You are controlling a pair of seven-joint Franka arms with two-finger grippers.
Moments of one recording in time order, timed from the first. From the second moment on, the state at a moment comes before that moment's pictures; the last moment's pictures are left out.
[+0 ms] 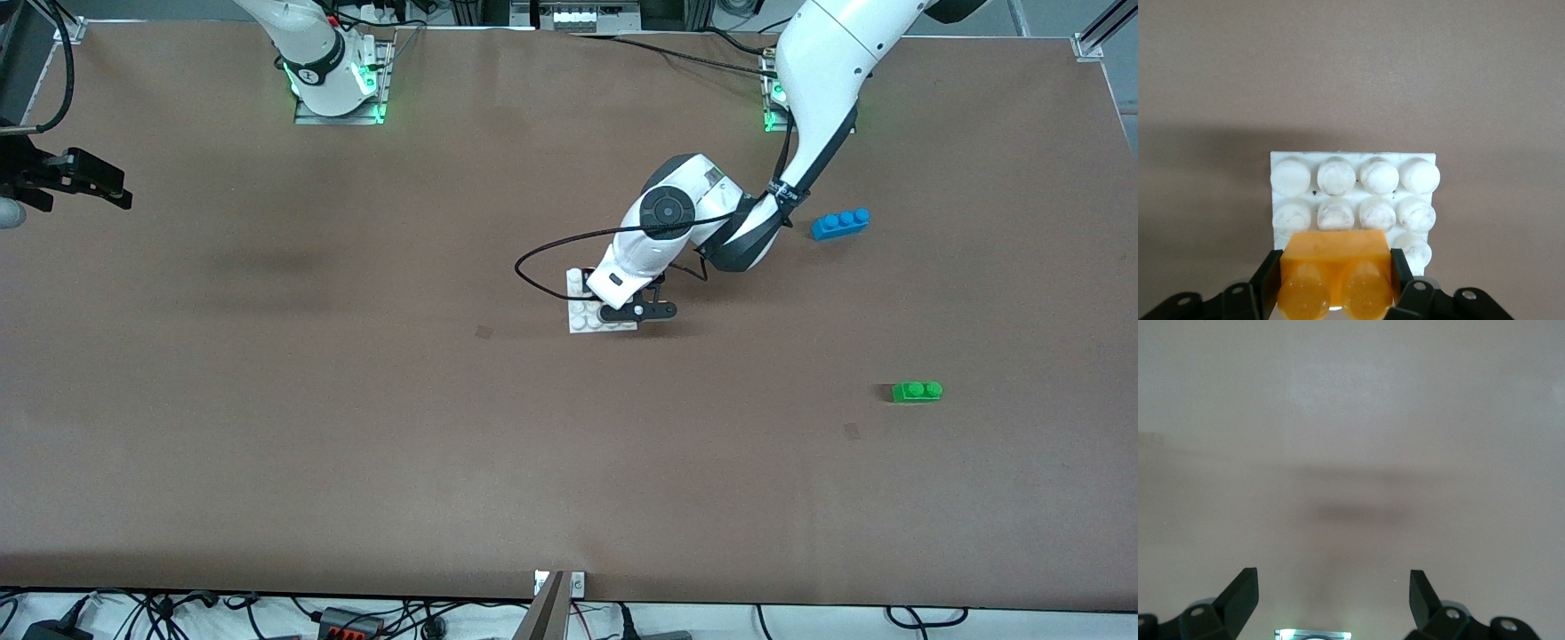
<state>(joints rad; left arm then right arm) -0.27 0.63 -0.46 -1.81 0.12 2.41 -0.86 0.00 -0.01 -0.07 -1.64 -0.04 1.54 -0.13</state>
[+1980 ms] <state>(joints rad) -0.30 0.68 -0.46 -1.81 0.22 2.43 -0.99 0.00 -0.01 -0.07 -1.64 -0.04 1.54 -0.13</state>
